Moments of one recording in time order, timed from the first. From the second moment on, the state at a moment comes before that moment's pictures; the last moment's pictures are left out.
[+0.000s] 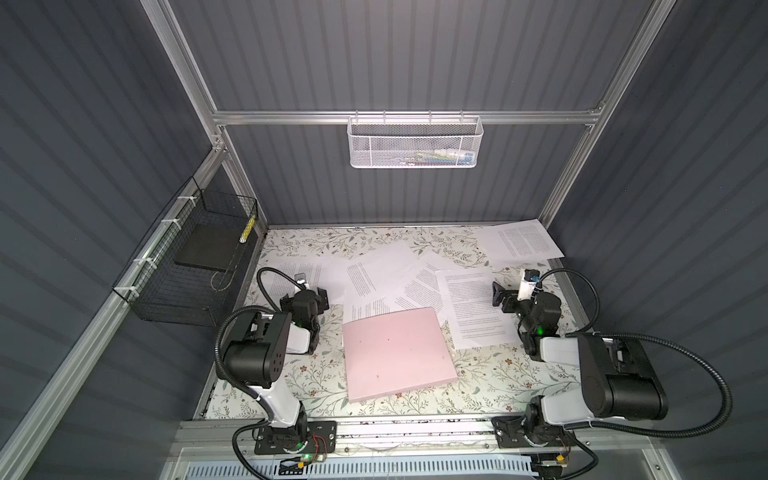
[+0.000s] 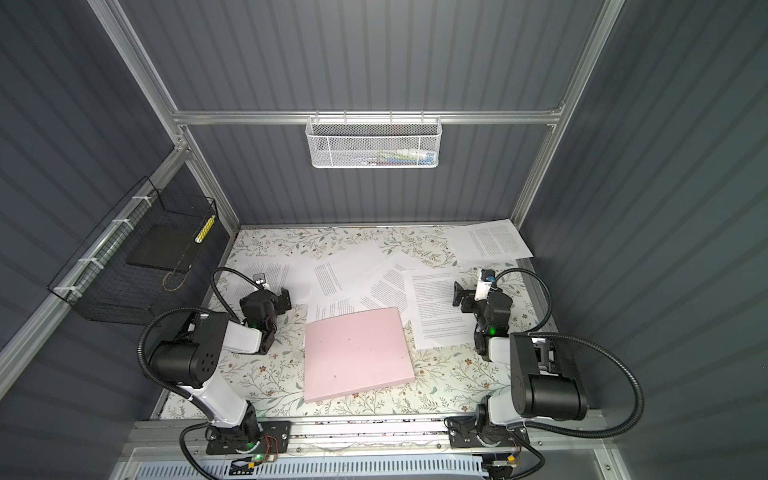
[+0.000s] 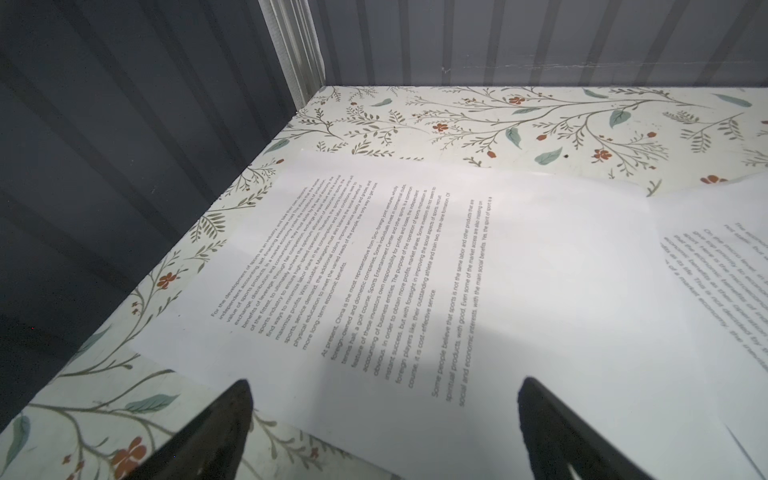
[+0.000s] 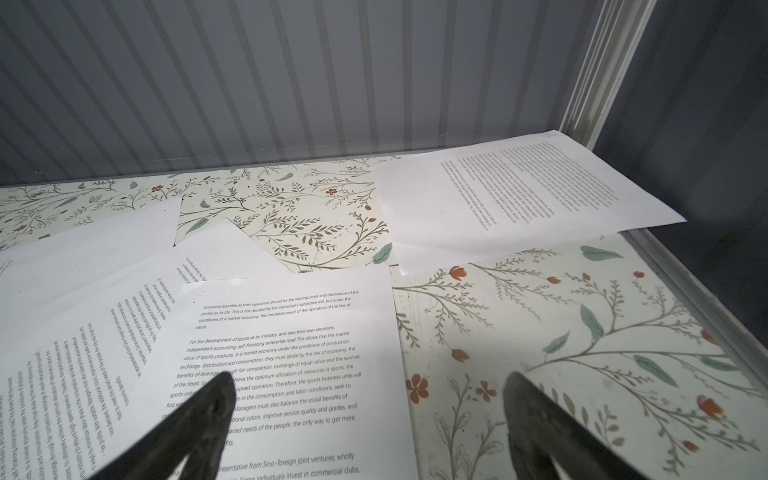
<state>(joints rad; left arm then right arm) -0.11 1.72 0.45 0.86 -0.39 -0.04 -0.09 1.46 0.32 0.89 -0.19 0.04</state>
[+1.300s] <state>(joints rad) -0.22 1.23 0.90 -0.52 -0.17 -0.58 -0.01 0.93 0.43 0.25 0.04 0.53</state>
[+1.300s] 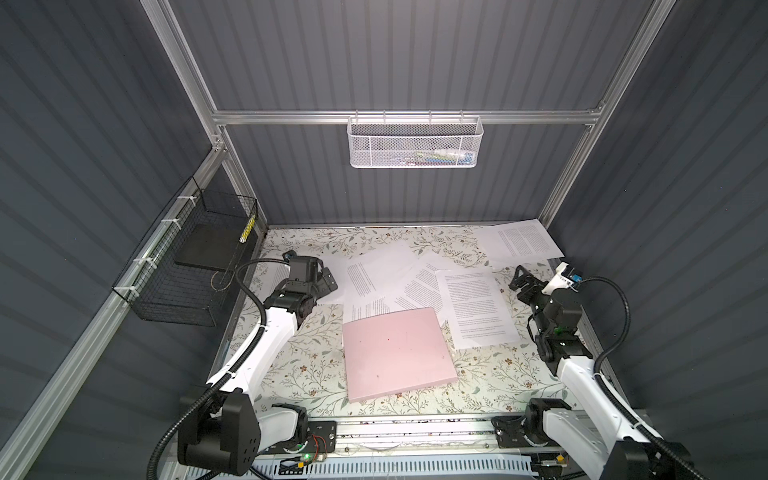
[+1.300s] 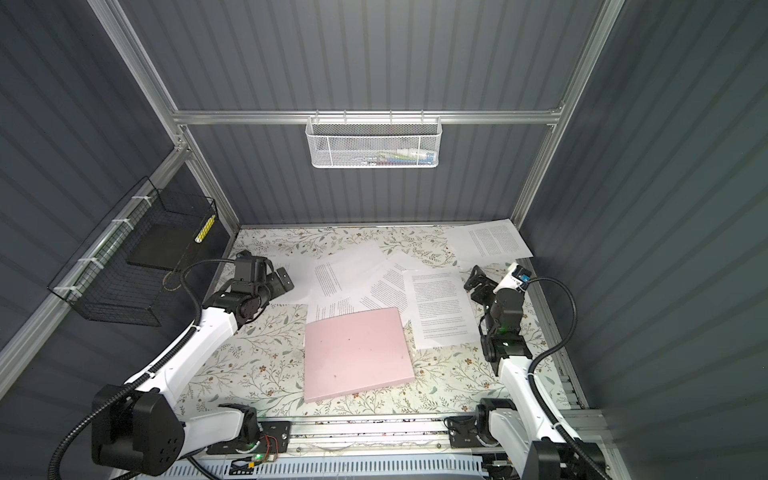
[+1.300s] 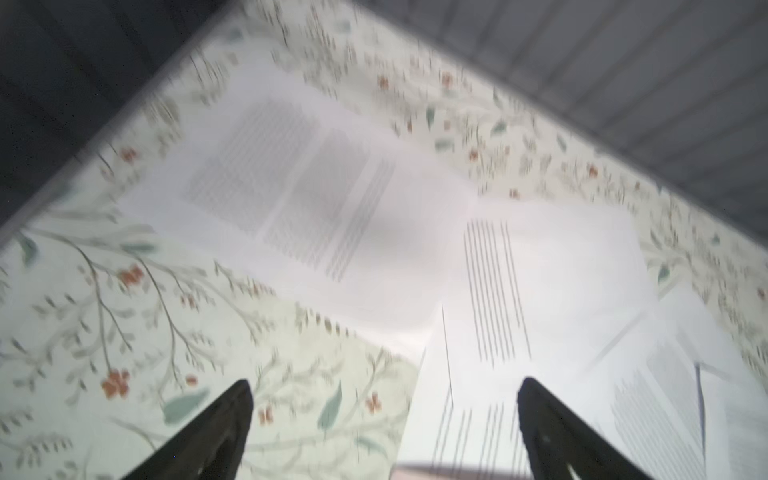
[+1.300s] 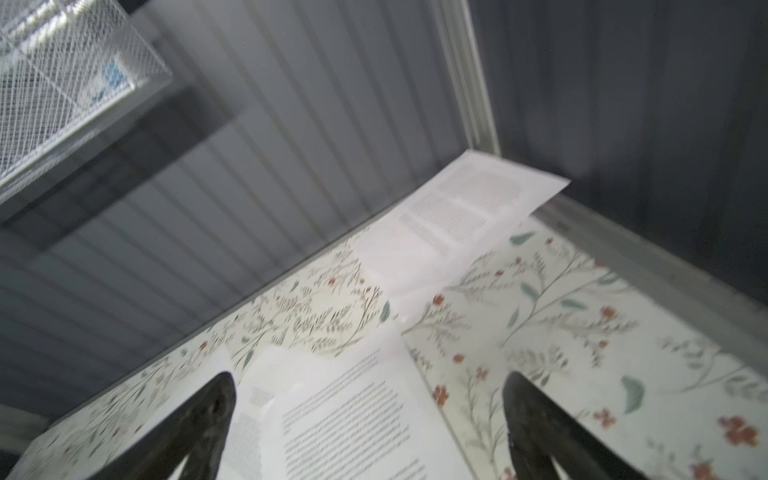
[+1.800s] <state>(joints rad) -0.26 1.10 0.66 -0.78 0.25 -0.66 0.31 0.98 0.38 -0.13 -0.43 0.58</state>
